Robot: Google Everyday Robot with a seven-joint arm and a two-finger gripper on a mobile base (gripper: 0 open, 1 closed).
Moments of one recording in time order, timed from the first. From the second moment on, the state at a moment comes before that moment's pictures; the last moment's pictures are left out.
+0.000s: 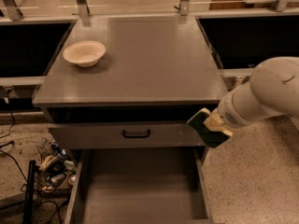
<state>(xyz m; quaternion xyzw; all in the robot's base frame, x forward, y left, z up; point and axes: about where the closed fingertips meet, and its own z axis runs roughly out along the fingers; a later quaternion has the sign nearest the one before) 0.505 -0.192 0.790 -0.38 0.89 -0.01 0.25</state>
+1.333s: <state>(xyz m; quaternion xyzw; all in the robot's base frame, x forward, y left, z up) 0.532 -0.238 0.872 -0.32 0.89 -0.07 0.31</state>
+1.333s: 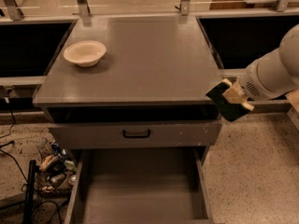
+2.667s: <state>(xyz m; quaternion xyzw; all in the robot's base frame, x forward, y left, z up) 0.627 -0.179 0.962 -0.38 0.85 -0.07 0.36</state>
